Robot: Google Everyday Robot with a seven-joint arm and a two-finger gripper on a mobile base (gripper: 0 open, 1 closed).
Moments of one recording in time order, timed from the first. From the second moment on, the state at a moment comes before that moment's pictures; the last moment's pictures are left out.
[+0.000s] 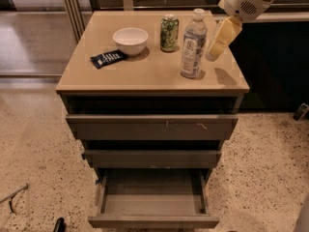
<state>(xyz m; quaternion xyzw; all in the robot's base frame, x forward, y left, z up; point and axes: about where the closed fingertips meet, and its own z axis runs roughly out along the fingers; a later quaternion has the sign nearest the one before) 0.658 -0.171 0.965 -0.58 0.76 0.02 0.28</state>
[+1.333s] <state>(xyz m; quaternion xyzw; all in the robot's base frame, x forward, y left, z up) 0.707 -0.158 0.932 -0.55 0.77 0.09 0.31</state>
